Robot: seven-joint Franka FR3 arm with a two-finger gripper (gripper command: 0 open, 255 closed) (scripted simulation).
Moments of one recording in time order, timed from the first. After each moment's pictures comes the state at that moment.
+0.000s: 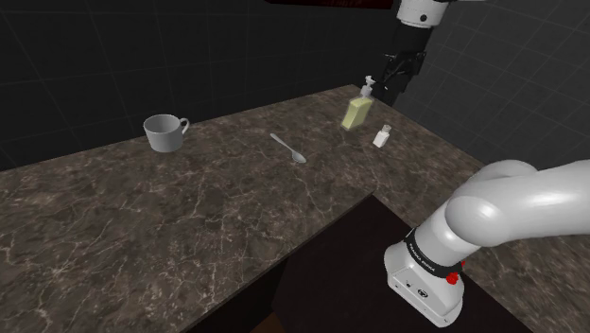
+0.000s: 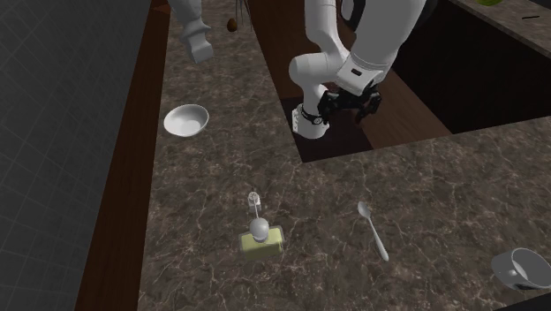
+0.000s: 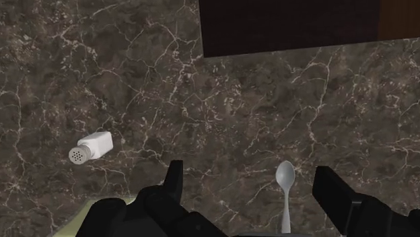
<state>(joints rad) -0.03 -0.67 -0.06 -2.42 -0.10 1.67 0.03</state>
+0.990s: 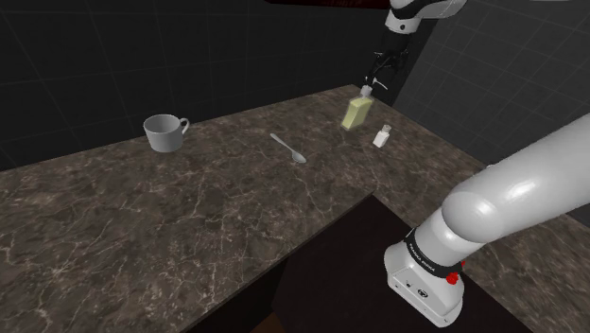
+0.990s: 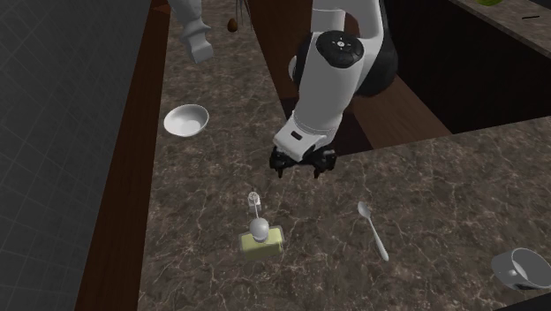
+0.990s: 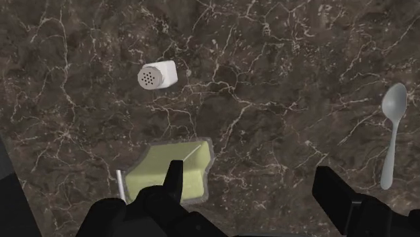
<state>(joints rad) -0.11 -0.24 -0.26 -2.19 -0.17 1.98 -0.15</state>
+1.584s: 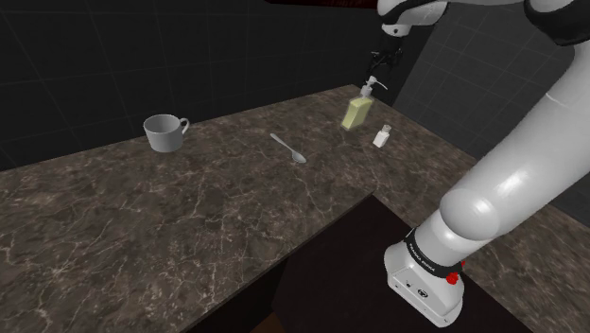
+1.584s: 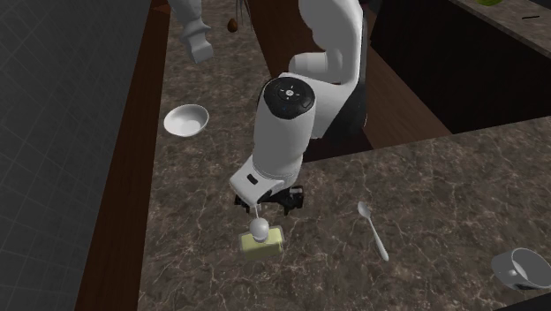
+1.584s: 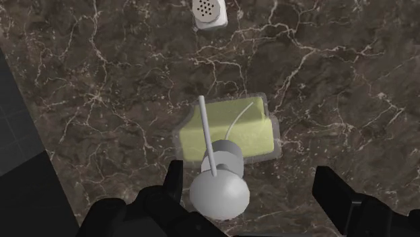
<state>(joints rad) -0.16 0.06 -0.34 -1.95 -0.08 2.10 -0.28</state>
